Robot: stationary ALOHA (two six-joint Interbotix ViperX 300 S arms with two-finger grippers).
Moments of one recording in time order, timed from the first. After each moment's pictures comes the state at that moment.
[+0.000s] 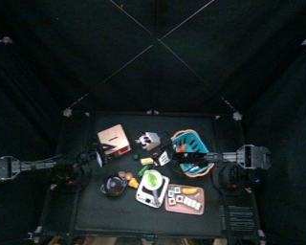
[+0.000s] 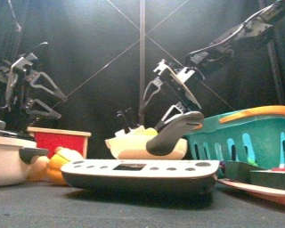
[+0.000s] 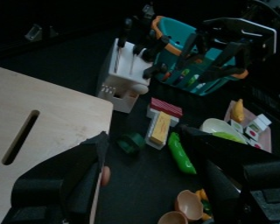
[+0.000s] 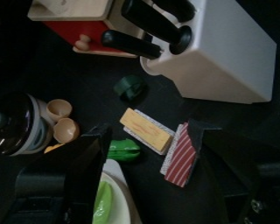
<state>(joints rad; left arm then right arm) 0.33 -0.75 1.39 -0.18 -0.41 -0.22 -0.18 -0.04 0.61 -1.13 0.18 1.77</state>
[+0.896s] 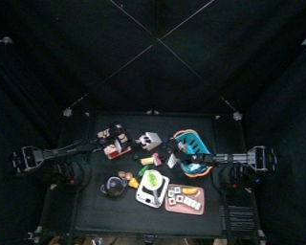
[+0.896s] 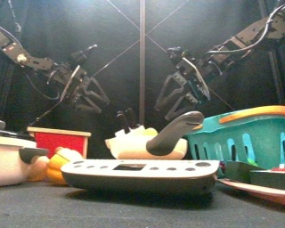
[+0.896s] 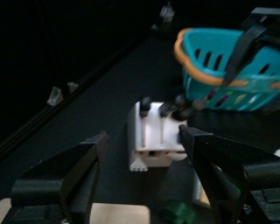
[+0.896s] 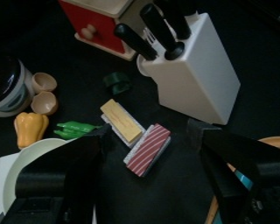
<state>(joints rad) 0.52 -0.34 0.96 0.04 -0.32 -0.08 -0.17 -0.19 0.74 -1.47 0.18 1.77</state>
